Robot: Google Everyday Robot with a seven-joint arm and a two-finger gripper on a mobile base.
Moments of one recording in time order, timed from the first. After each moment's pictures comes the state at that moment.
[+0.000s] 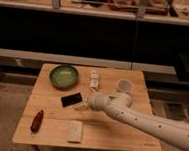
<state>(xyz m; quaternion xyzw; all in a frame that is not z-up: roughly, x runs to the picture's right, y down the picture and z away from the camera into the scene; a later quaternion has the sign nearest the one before) -0.043 0.104 0.810 0.32 -0.14 -0.86 0.37</state>
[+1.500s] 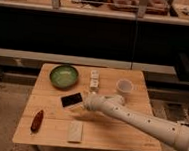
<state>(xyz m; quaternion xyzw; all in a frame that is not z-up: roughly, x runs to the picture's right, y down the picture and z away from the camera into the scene) -0.073 0.124 0.856 0.35 -0.18 -0.85 0.36</state>
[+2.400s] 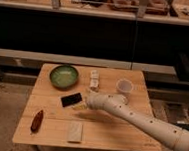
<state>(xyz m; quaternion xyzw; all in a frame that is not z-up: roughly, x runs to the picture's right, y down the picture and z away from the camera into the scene) -0.061 0.116 0.860 0.36 -0.17 -0.84 0.37</state>
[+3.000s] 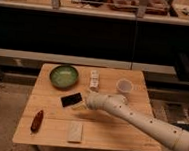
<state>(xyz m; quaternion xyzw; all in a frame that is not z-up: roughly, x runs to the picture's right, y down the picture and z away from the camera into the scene) -0.067 0.119 0.856 0.36 -0.18 -0.84 0.36</state>
